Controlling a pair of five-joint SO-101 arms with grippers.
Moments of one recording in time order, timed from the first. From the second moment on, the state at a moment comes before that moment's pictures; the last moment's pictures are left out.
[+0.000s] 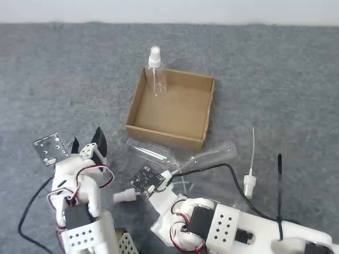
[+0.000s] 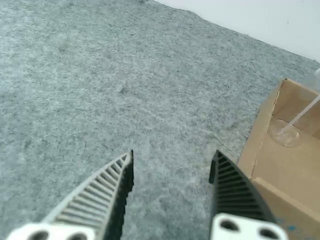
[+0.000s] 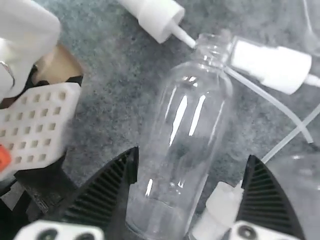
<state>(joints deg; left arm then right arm) -22.2 -103.4 97.3 50.1 15.3 -75.4 -50.3 68.9 59.8 -22.5</state>
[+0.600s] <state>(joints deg) -22.2 -103.4 97.3 50.1 15.3 -74.6 -50.3 69.5 59.8 -22.5</state>
